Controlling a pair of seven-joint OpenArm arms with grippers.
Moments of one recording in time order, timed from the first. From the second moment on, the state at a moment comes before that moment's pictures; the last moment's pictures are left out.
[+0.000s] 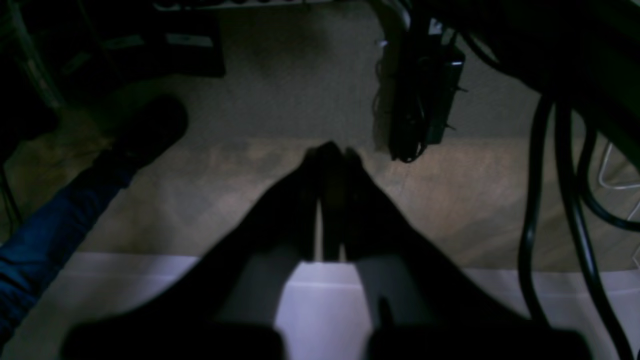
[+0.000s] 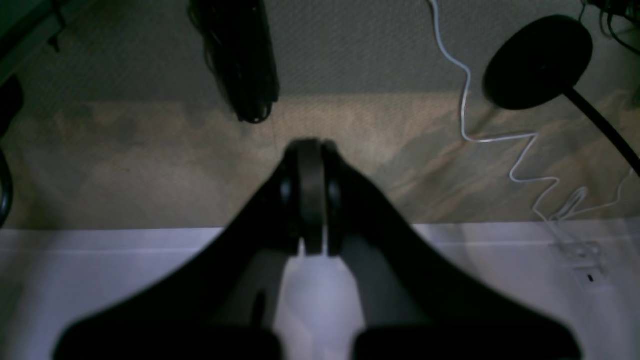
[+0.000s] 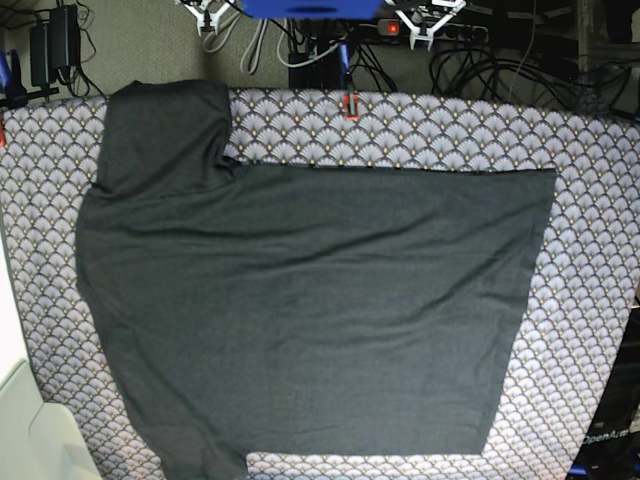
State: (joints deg) left arm 9.5 -2.6 4.1 19.9 -2.2 0.0 10.1; right arm -14.3 1.0 2.5 25.4 -0.2 0.1 -18.8
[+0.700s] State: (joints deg) left arm 37.2 -6.8 3.7 70.4 -2.3 0.1 16.0; right arm -44.1 3.2 3.0 79.0 -0.1 0.5 -17.7
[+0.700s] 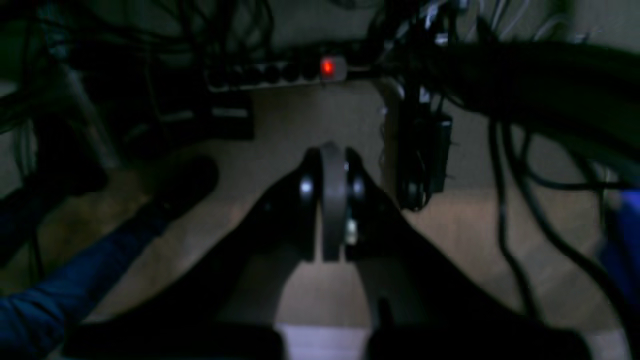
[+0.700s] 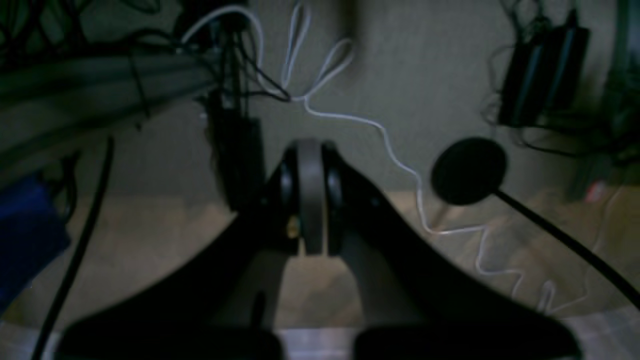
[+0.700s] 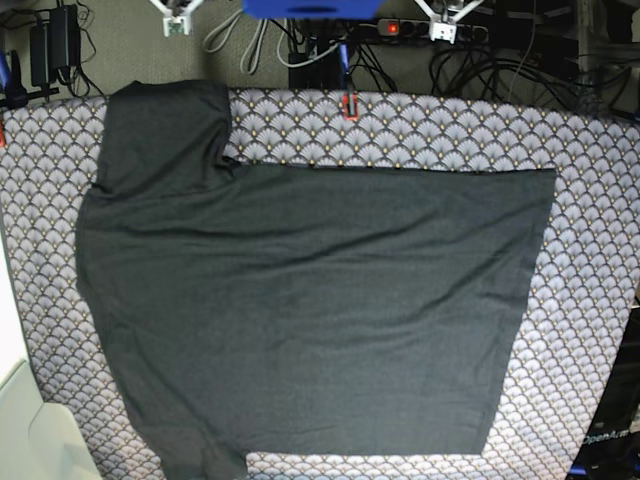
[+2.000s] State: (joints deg) left arm 49.5 -13.4 -10.6 116.0 -23.7 -0.2 25.5; right arm -33.1 10.2 29.1 110.7 23.8 18.1 -43.9
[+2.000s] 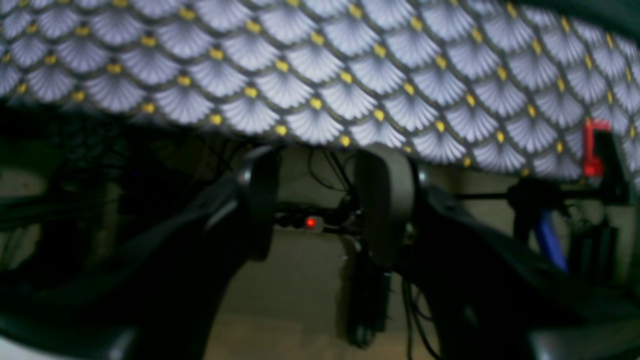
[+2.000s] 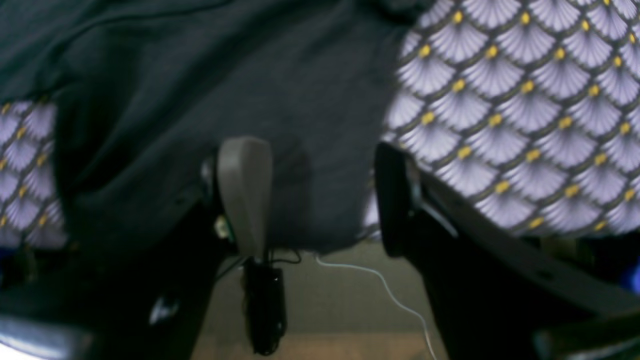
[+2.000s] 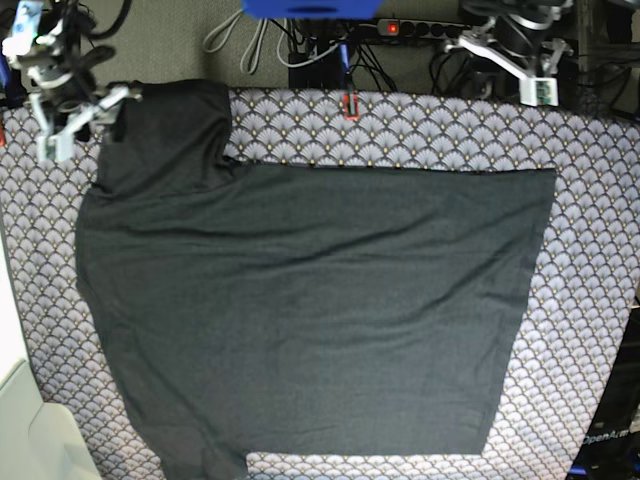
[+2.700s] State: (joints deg) left arm 44.8 -14.0 -27.1 116.0 -31.3 -0.3 36.1; right arm -28.9 10.3 29.6 98.2 23.4 24.0 -44.5
